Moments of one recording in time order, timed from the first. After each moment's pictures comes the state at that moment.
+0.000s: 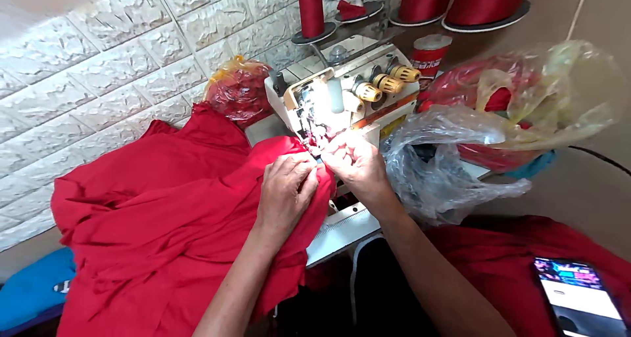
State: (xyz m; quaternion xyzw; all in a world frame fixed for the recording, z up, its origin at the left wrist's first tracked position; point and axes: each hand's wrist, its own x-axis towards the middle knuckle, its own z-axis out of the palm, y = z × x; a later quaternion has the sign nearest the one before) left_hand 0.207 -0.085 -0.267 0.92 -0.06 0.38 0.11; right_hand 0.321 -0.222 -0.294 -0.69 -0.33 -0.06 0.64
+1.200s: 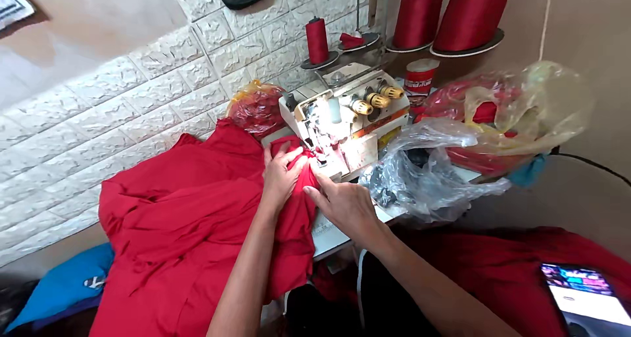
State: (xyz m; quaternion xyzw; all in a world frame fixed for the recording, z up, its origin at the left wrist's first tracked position) left_hand 0.218 -0.058 -0.247 0.92 0.15 0.27 0.25; right_hand 0.256 -0.221 -0.286 -0.81 -0.41 -0.19 0.37
